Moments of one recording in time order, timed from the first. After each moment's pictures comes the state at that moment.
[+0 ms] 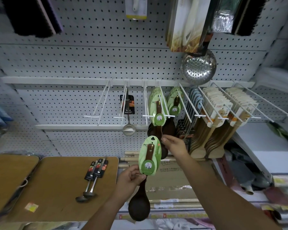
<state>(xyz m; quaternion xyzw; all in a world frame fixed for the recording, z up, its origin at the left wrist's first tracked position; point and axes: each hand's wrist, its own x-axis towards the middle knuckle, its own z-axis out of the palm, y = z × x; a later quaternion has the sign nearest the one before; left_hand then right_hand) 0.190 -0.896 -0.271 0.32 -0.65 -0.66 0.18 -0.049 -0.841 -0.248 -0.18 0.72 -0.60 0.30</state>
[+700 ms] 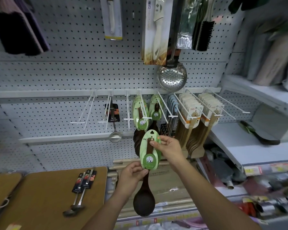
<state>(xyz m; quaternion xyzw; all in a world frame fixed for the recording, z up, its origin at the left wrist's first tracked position) 0.153 -0.852 -0.240 0.28 -0.64 -0.69 0.20 0.003 -0.763 -0.161 -0.25 0.61 -0.69 0.29</state>
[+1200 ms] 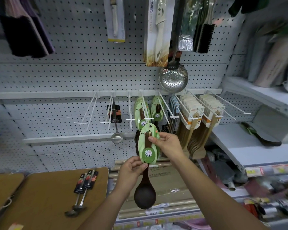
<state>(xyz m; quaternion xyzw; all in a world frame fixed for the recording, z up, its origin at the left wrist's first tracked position) 0.153 -0.859 -0.225 0.27 -0.61 -0.70 0.25 0.007 -0.773 -0.141 -0.28 0.59 -0.69 0.29</state>
